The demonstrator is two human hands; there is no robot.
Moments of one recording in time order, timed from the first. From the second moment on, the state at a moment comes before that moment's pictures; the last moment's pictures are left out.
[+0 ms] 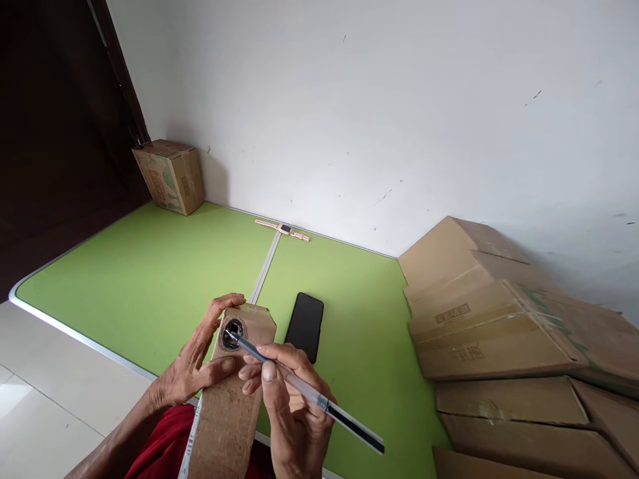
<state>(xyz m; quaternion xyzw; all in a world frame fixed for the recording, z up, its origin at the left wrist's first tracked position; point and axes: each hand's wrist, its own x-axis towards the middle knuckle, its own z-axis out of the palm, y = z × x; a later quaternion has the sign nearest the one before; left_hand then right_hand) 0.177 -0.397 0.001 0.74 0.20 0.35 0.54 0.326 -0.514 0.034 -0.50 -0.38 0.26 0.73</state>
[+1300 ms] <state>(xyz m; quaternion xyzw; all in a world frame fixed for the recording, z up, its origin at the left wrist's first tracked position) 0.166 -0.391 -0.009 0.71 0.24 0.33 0.58 0.413 -0.310 -0.019 -0.84 -0.34 0.36 0.23</state>
